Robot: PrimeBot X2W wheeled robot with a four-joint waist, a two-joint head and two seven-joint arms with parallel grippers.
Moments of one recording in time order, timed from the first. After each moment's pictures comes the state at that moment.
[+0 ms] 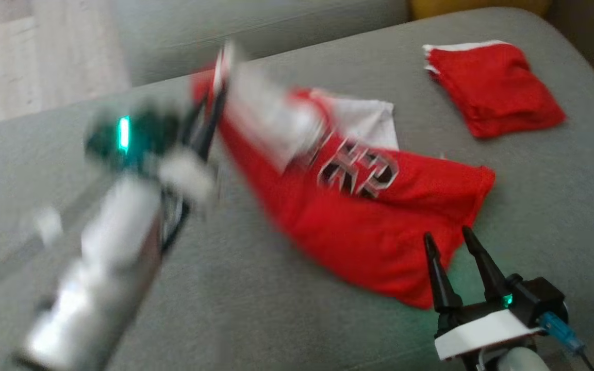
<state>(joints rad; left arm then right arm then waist) -0.82 0.20 -0.74 0.81 -0.49 -0.10 -0.25 0.03 -0.04 0.18 0.22 0.19 0.13 -0.26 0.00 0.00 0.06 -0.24</state>
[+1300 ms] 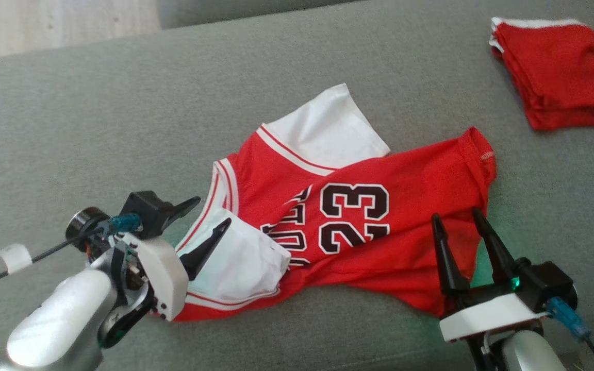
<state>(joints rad) -0.46 0.56 -0.77 0.17 -0.62 -0.13 0.28 -0.01 -0.04 0.15 0.21 0.16 0.13 -0.26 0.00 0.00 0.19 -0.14</state>
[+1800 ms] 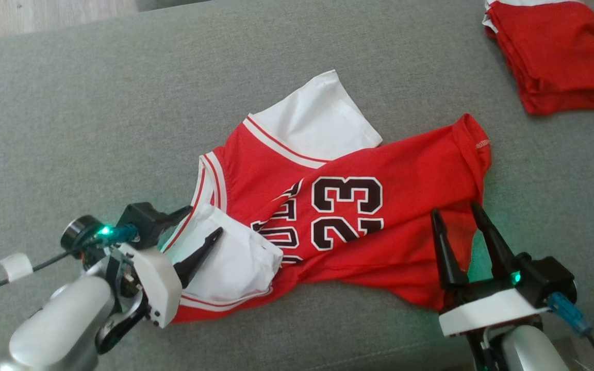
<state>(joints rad) -0.48 0.58 -0.86 0.25 -0.62 -0.13 0.20 -0.02 -0.04 0.15 0.20 0.17 0.13 -0.26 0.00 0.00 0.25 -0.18</state>
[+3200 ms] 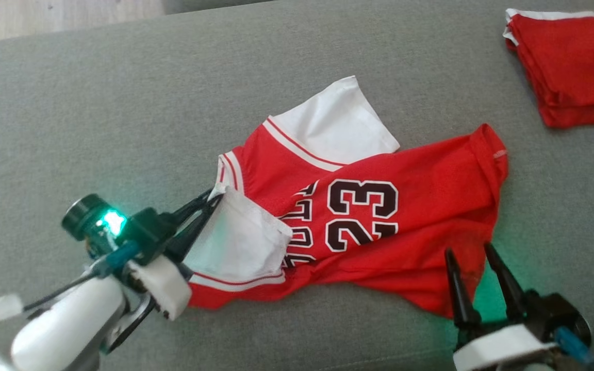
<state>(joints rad) -0.52 0.63 -0.93 0.12 -0.51 0.01 -0.02 0.09 -0.05 0.10 0.23 0.12 0.13 -0.26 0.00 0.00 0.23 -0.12</state>
